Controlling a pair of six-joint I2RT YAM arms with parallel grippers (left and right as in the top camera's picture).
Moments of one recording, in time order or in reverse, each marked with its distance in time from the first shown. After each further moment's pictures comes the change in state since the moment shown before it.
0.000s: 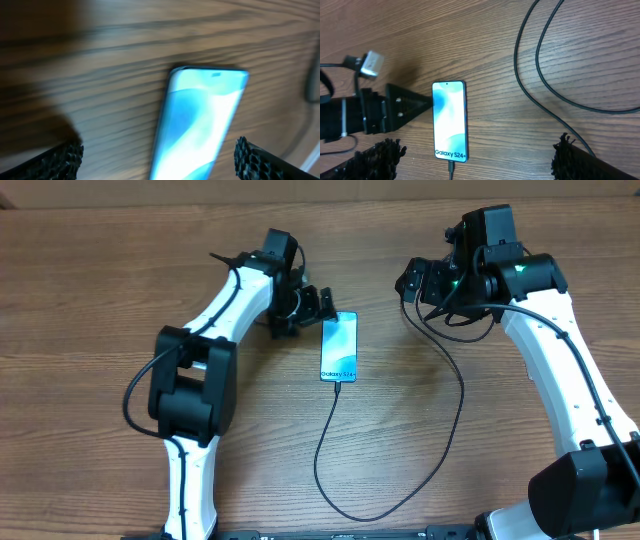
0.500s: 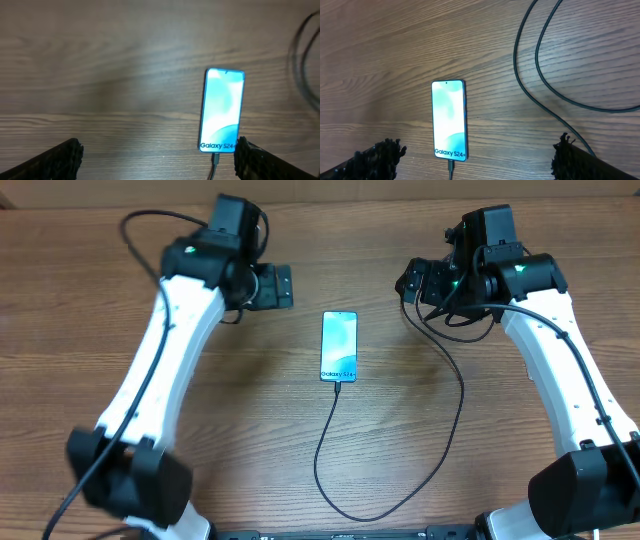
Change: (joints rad) left arm 0.024 -0.480 -0.006 -0.230 -0.409 0.125; right arm 0.000 0.000 0.000 -0.003 0.001 0.000
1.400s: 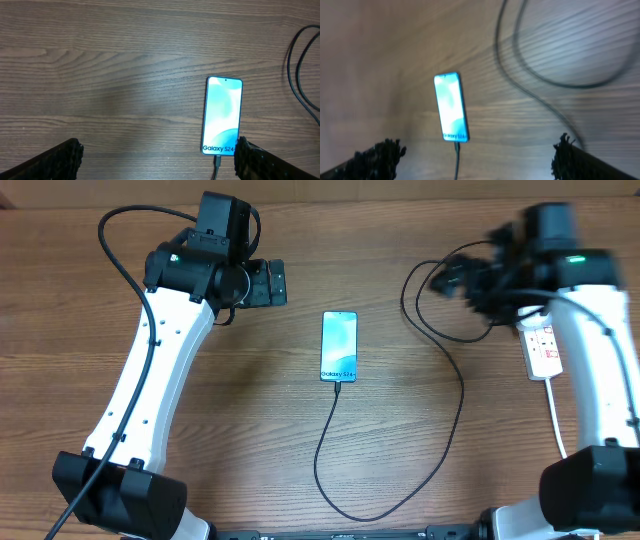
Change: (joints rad) left arm 0.000 -0.051 0.000 -0.003 -0.036 0.001; right arm -0.265 0.000 0.096 -0.199 -0.231 -0.100
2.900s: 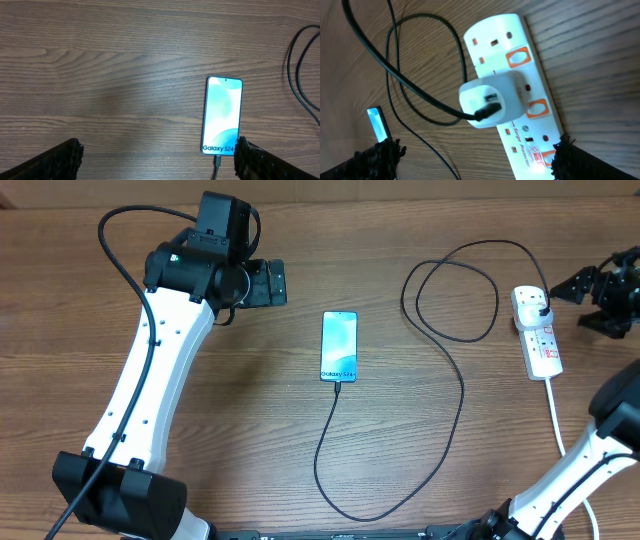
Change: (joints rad) left arm 0.000 0.000 0.000 0.000 0.000 0.000; right arm -0.517 0.620 0.484 -0.264 -0.140 -0.513
